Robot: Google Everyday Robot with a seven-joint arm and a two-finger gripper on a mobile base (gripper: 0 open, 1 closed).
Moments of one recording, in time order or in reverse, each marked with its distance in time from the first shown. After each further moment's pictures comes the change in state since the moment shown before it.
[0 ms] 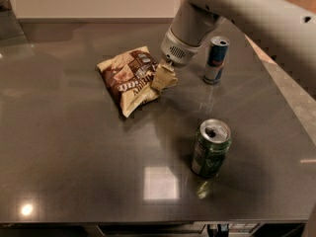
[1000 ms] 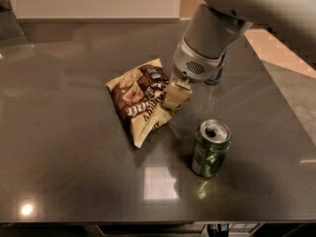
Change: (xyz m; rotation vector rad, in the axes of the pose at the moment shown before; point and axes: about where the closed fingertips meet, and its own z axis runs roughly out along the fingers) arm 0.036 0.074 -0.032 -0.025 0.042 -0.120
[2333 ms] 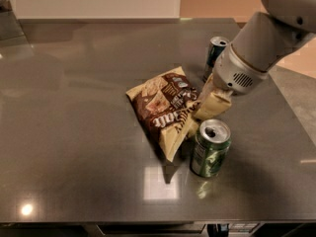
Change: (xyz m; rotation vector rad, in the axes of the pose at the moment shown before) arm 0.070 0.022 -0.029 -0.021 -0.060 0.035
